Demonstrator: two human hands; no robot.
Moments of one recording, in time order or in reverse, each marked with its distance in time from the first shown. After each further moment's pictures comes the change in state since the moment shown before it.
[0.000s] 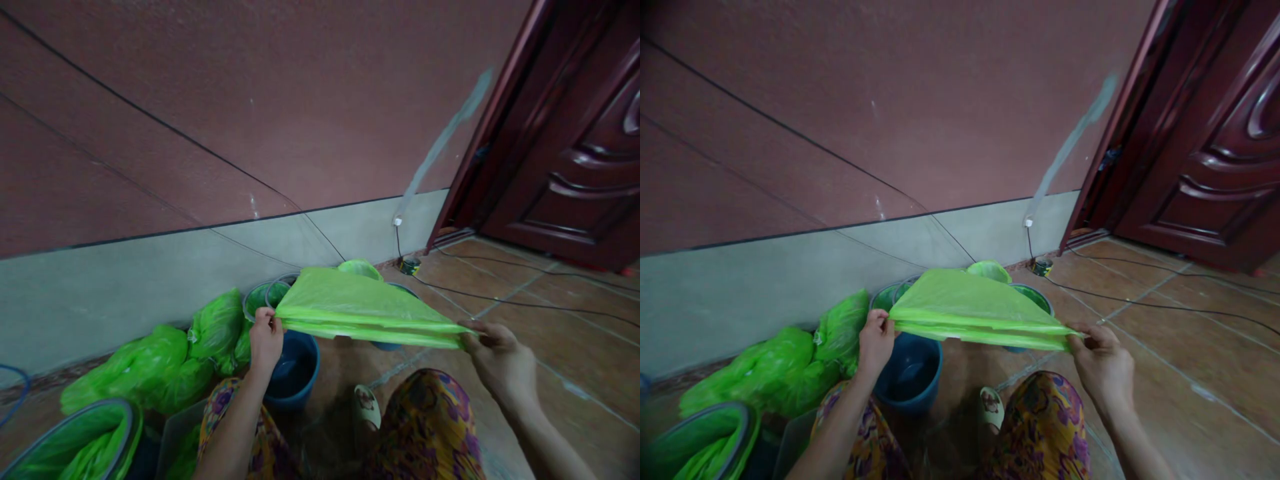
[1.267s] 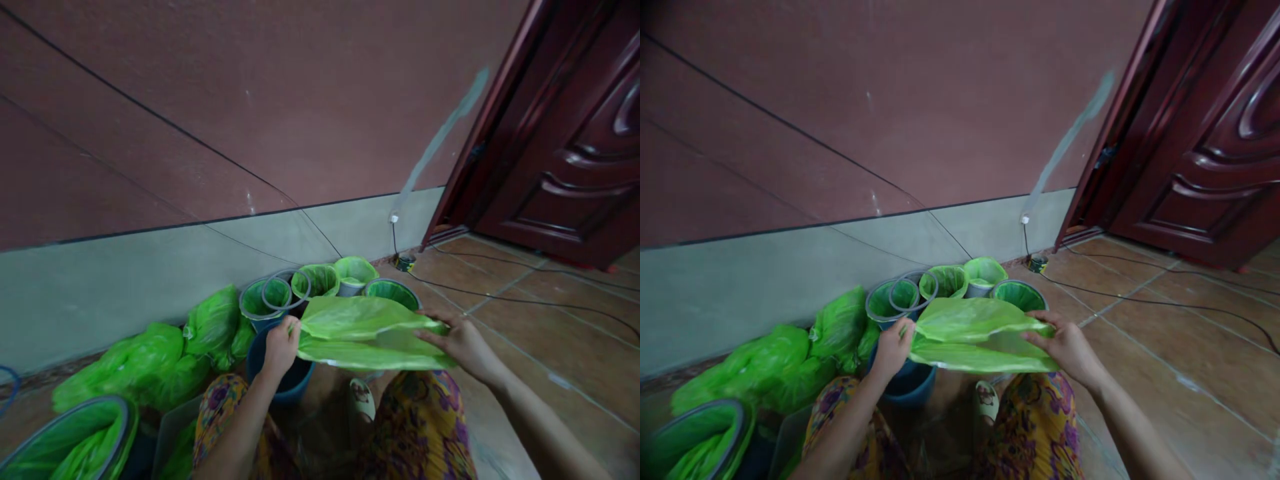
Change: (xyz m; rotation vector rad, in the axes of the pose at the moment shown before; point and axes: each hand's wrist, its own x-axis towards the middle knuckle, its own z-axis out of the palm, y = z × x) left_hand -0.022 0.001 0.021 -0.225 -0.241 -0.022; right_hand 0.011 -0.018 0.014 0.216 -0.591 -0.043
